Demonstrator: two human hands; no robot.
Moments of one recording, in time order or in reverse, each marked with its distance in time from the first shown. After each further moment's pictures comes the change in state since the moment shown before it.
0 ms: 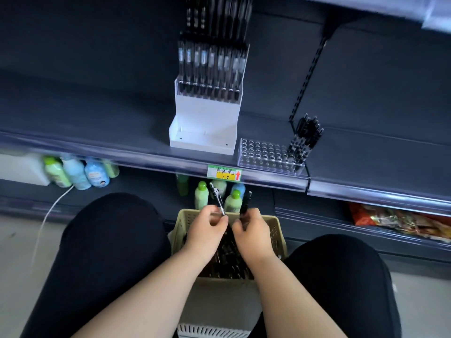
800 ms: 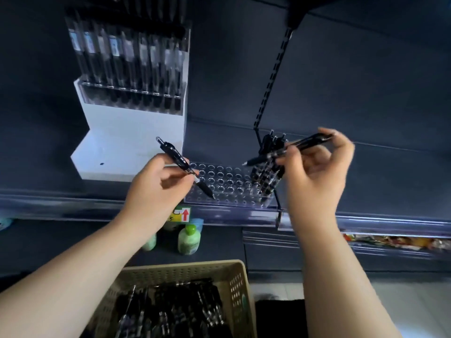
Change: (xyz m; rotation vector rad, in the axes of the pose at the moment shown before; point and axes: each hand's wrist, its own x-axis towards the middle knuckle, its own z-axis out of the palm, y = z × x) left_hand 0.129 0.104 0.010 -0.235 -0.040 0.374; right_hand 0.133 -0.057 -0.154 0.454 0.600 -0.408
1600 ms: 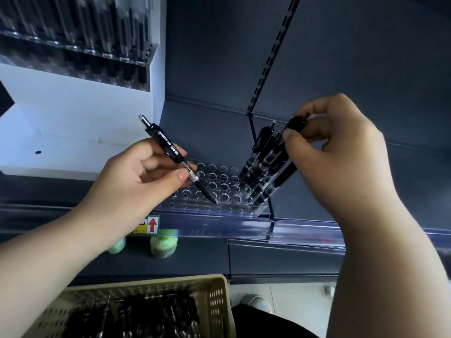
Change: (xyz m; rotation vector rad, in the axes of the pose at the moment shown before) left_hand 0.032 -0.010 0.027 -0.265 -0.177 0.014; right_hand 0.062 0.001 -0.009 -0.591 -0.367 -0.098
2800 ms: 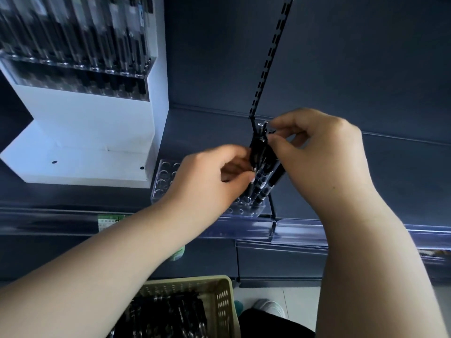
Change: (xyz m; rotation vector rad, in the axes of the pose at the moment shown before) left_hand 0.012 0.021 0.081 0.337 -0.089 0.149; right_hand 0.004 0.010 0.006 -0.053 -0.022 -0.012
